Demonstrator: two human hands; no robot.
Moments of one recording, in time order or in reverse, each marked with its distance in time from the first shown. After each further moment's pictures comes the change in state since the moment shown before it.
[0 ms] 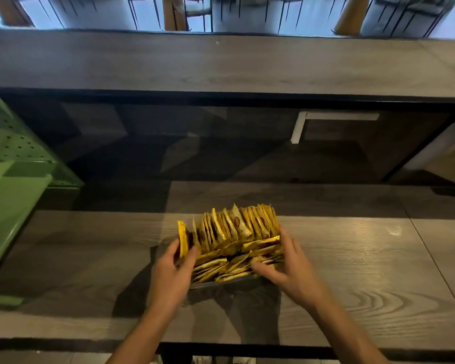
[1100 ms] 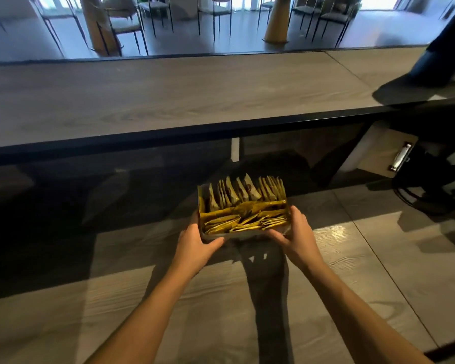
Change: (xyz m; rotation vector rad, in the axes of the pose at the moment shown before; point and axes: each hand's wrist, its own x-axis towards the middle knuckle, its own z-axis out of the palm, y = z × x) left_hand 0.130 0.083 0.162 0.356 -0.301 0.325; right_hand 0.091 0.076 -0.115 0.033 0.467 0.116
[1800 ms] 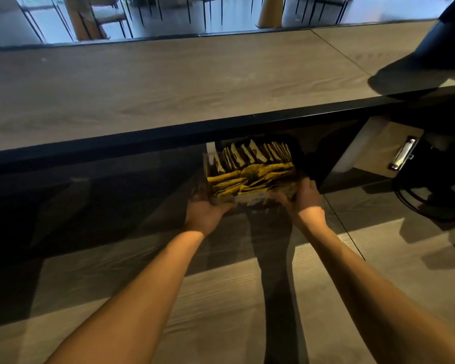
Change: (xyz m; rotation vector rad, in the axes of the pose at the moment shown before) left_hand 0.117 0.076 0.072 -0.067 0.053 0.004; right_hand 0.128 0.036 -0.051 -0.122 0.110 0.101
